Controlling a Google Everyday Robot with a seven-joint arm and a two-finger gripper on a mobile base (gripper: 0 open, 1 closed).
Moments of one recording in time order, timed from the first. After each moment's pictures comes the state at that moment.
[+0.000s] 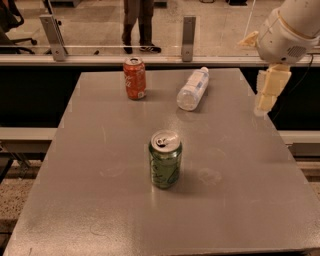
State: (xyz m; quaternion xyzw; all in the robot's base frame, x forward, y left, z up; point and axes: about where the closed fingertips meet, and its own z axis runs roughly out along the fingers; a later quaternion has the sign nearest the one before) arm 0.563 -0.216 0.961 -0.72 0.67 -0.04 0.19
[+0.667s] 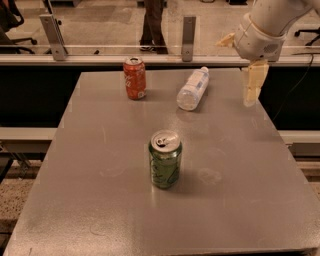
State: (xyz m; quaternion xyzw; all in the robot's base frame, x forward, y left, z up) arm 0.621 -0.200 0.938 -0.80 0.58 -0.06 0.17
